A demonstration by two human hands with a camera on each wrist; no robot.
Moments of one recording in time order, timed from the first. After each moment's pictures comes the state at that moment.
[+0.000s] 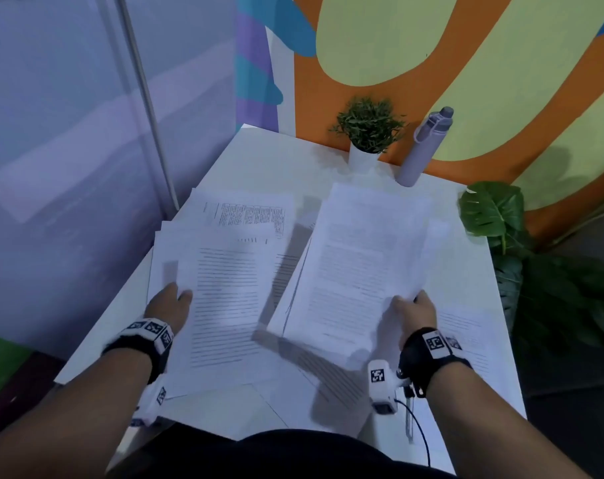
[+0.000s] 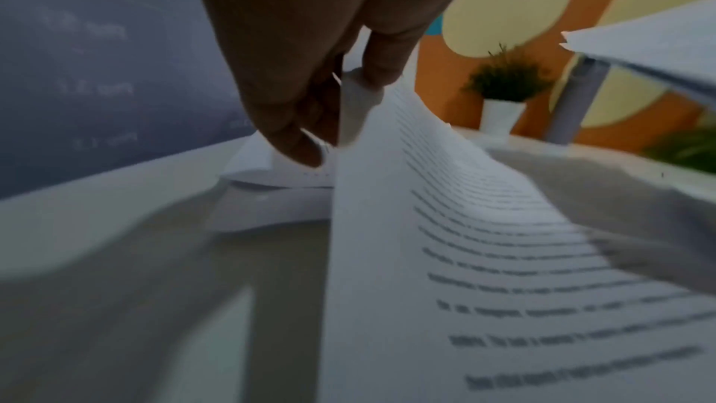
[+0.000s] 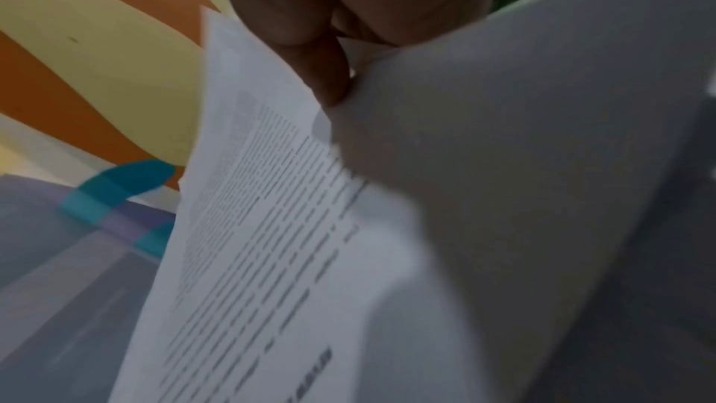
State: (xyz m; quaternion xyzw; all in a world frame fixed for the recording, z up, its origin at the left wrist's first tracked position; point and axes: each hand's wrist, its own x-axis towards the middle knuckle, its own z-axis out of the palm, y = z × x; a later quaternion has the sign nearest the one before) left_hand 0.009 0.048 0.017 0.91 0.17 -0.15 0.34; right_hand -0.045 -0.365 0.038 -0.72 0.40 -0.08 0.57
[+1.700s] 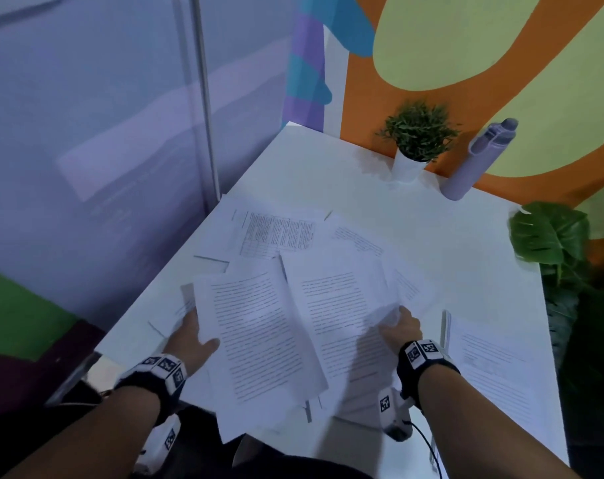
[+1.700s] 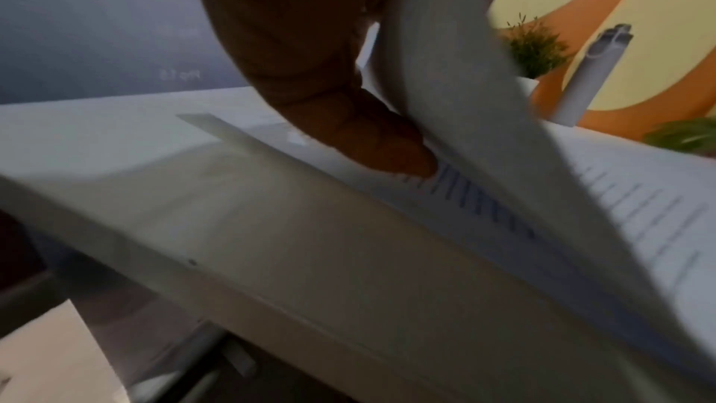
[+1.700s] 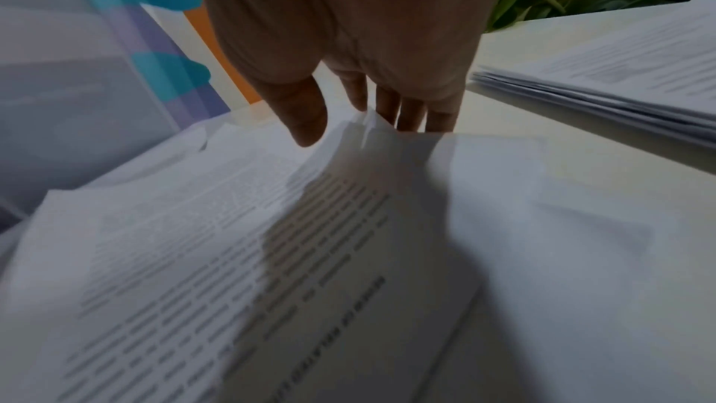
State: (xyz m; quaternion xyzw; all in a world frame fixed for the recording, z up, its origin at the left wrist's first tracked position) left_hand -0.063 0.062 -0.001 0.87 0.18 -0.20 0.42; right_hand -0.020 -0.321 0.009 -0.88 0.30 0.20 0.30
